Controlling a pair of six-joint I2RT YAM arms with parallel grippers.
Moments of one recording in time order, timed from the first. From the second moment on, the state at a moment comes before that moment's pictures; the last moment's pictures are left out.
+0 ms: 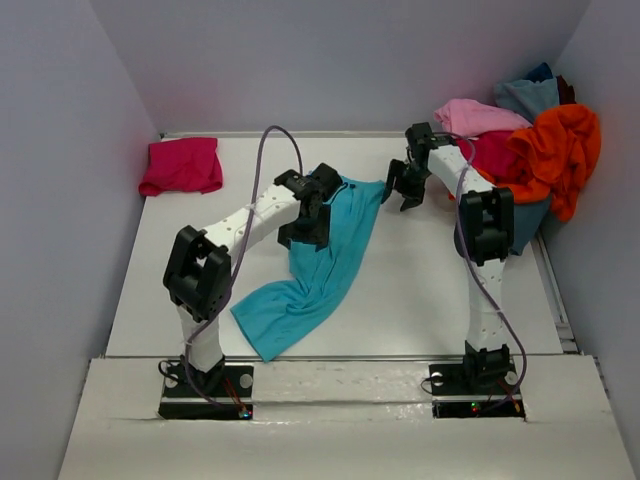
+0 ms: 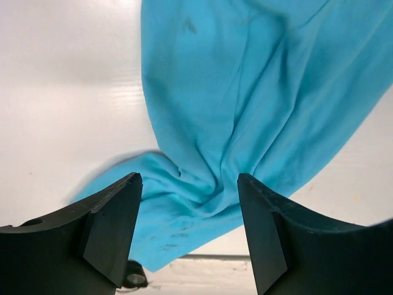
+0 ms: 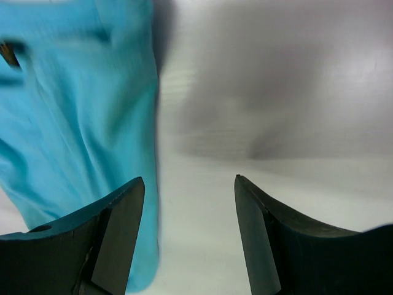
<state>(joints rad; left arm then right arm) -0.69 1.85 1.56 -1.09 -0.20 -0.59 0.18 2.38 2.12 -0.99 -0.23 0.47</state>
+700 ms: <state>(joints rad) -0.40 2.37 2.10 -1.02 -0.13 -0.46 0.35 2.09 1.77 -0.90 -0.28 0.59</state>
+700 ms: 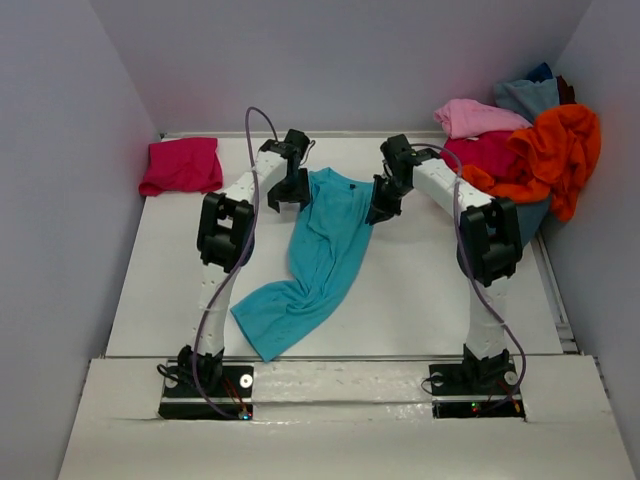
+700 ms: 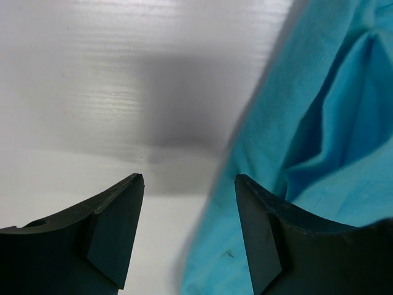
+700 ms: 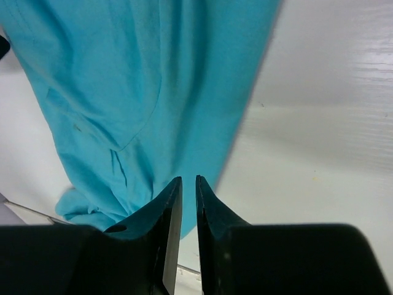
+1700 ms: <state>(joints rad) -0.41 2.35 2.15 -0.83 0.25 -0.33 0.39 2.26 1.85 -0.86 -0.30 0.61</state>
